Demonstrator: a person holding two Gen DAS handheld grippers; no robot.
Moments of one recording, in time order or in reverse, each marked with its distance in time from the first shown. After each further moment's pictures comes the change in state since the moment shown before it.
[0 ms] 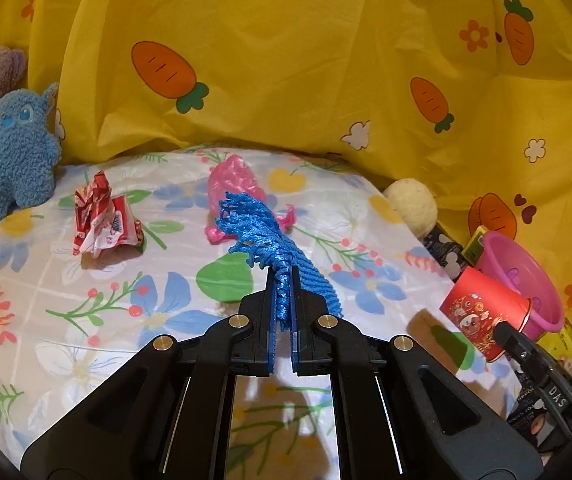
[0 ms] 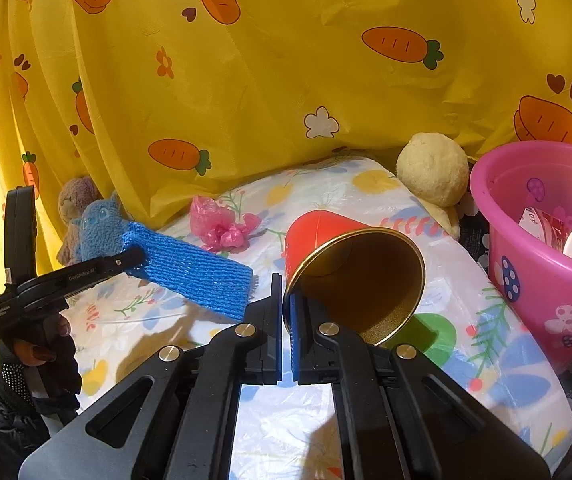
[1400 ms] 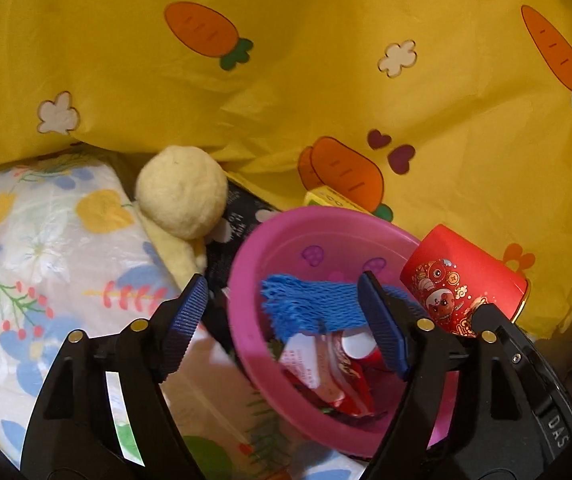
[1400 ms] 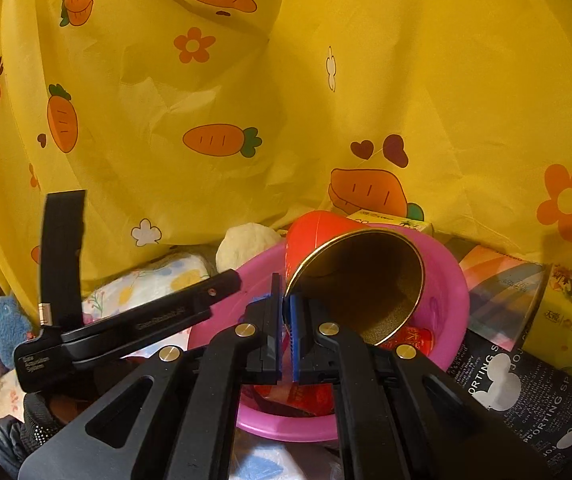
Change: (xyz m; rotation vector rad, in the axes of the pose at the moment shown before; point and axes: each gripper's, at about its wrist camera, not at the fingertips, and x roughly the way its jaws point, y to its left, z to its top) left arm 0.120 -0.271 -0.001 0.197 0.094 -0.378; right arm -0.089 -0.149 0.050 0.139 -0.224 -0.378
